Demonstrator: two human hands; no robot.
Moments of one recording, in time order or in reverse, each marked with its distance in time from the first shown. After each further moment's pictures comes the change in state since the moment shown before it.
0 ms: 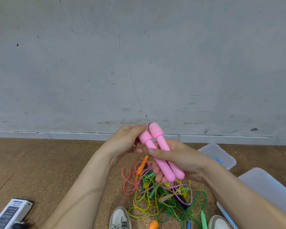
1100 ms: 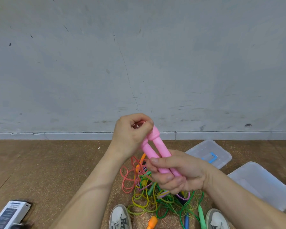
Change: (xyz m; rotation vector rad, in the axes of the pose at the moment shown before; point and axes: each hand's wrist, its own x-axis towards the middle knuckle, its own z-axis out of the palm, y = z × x) left_hand -0.003 0.005 0.019 0.175 0.234 0.570; right_hand -0.009 0.024 -0.009 0.336 -0.552 0.168
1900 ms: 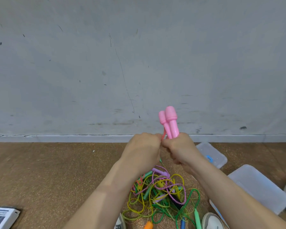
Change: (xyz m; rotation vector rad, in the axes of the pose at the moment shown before) left_hand -0.006 -0.005 0.035 1.013 -0.412 0.158; right_hand 0.014 -0.026 -0.027 -0.522 1.364 -0.253
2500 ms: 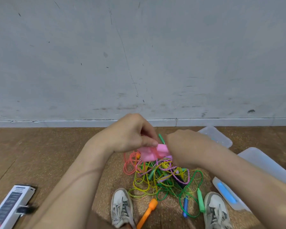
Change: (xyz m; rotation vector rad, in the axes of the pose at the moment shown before) left_hand -0.022 -0.036 -0.031 -0.557 -0.287 -0.004; right_hand -0.048 -0.020 -0.007 -1.433 -0.412 -0.458
